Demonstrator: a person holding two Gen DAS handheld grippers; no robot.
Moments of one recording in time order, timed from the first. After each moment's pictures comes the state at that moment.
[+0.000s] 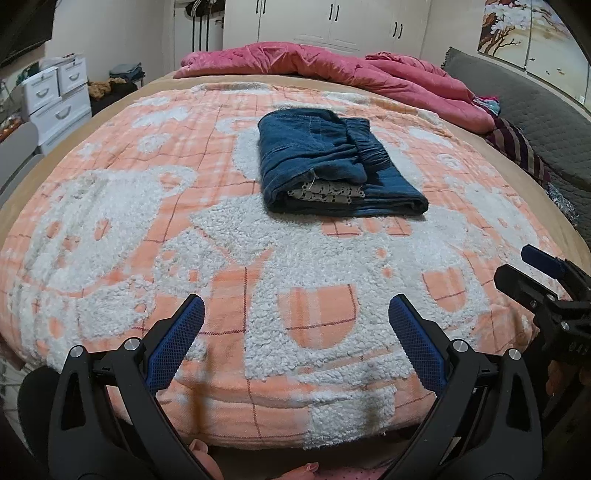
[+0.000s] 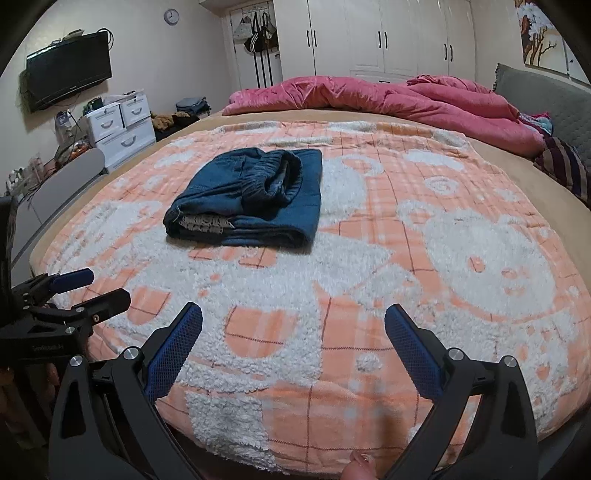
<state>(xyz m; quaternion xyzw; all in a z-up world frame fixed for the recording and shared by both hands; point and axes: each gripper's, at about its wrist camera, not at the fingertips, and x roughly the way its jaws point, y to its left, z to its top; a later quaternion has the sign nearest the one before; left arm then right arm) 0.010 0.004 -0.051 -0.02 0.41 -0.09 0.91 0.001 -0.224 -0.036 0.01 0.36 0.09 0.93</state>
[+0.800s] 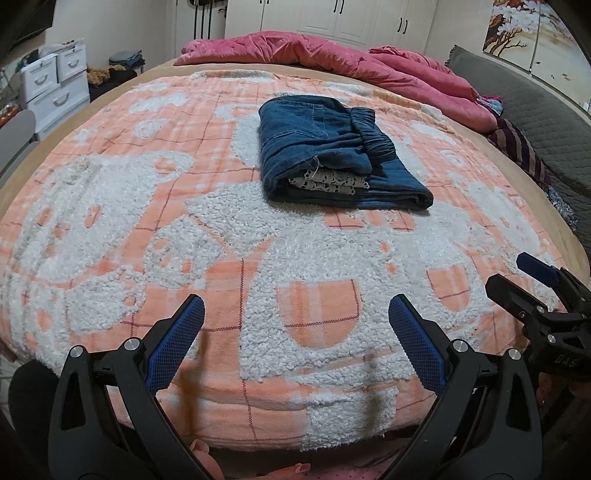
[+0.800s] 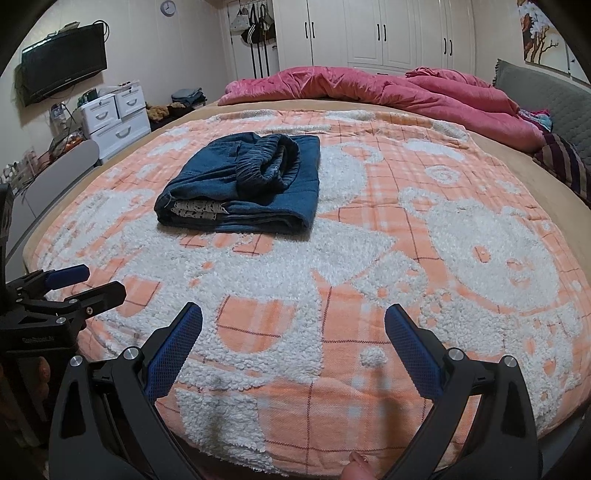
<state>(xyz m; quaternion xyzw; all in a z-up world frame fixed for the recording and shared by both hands) 0.017 0.005 -0.060 -0.03 0.42 -0.10 0.90 0.008 -0.220 -0.048 0.00 0.37 0.08 0.92</state>
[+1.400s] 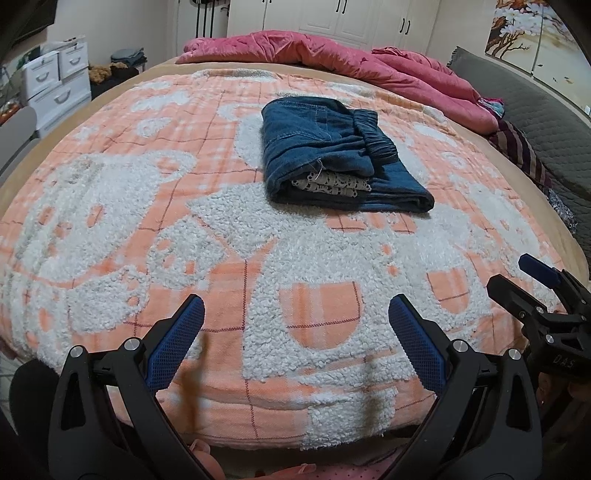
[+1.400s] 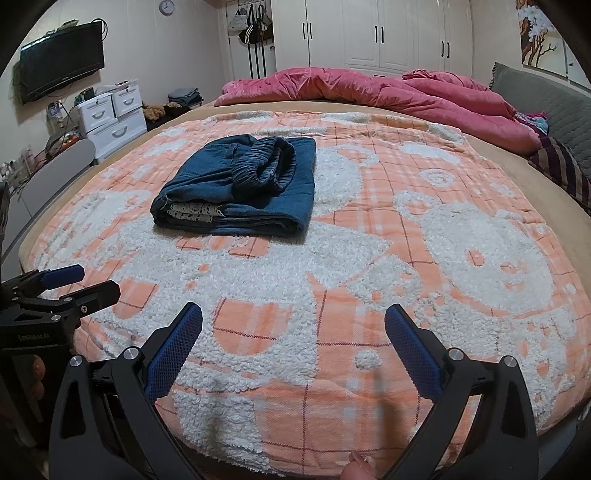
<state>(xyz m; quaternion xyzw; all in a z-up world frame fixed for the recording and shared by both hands) 0.018 0.008 -0.057 -0.03 0.42 -0.09 0.90 0.009 -0.221 -0.046 -0.01 0.37 0.08 0.93</state>
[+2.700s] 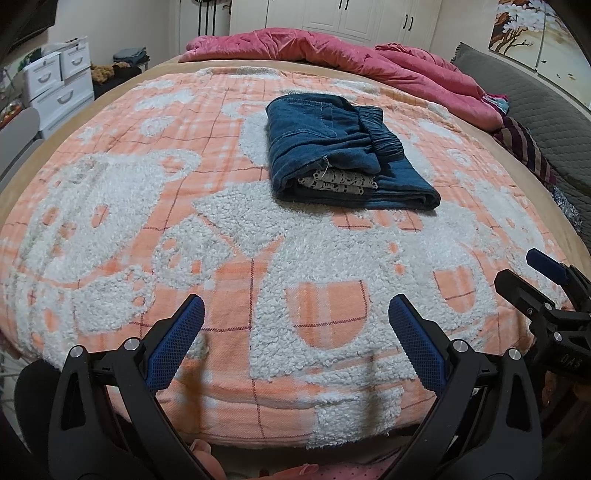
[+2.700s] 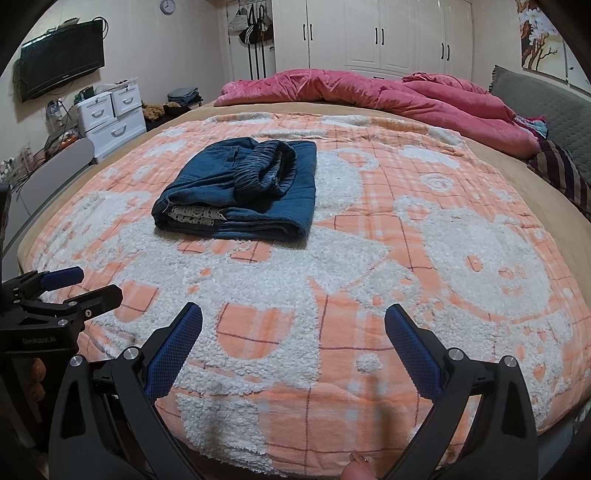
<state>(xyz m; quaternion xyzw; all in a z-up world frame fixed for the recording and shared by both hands) 0.017 0.009 -0.056 -0.03 0.43 -0.09 0.90 0.010 -0.217 -0.042 -0.01 0.37 0.07 0.93</state>
